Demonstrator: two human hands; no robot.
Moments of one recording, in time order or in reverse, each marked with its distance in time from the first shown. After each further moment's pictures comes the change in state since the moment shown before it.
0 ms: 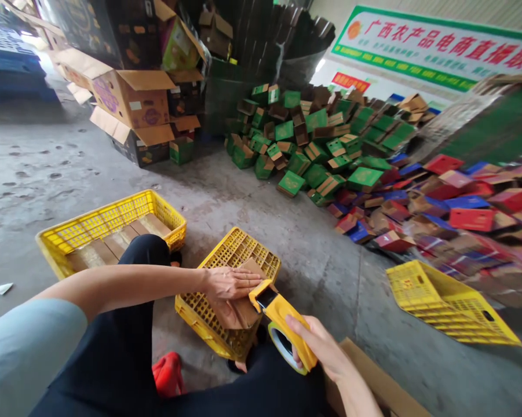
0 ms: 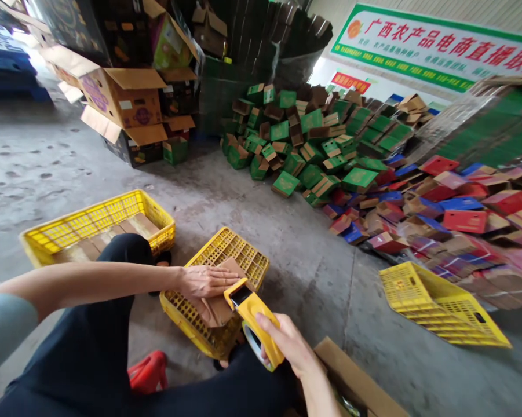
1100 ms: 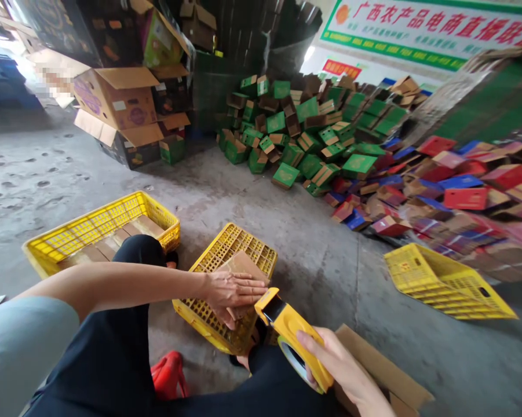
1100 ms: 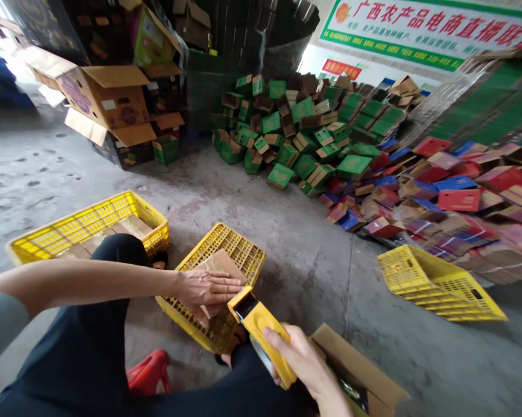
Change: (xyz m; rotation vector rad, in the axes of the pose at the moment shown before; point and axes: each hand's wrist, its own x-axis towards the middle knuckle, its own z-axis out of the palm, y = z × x) left_hand 0.025 0.022 0.005 0.099 -0.097 0.075; right_hand -0.031 0.041 -0.020 -0.008 0.086 0.034
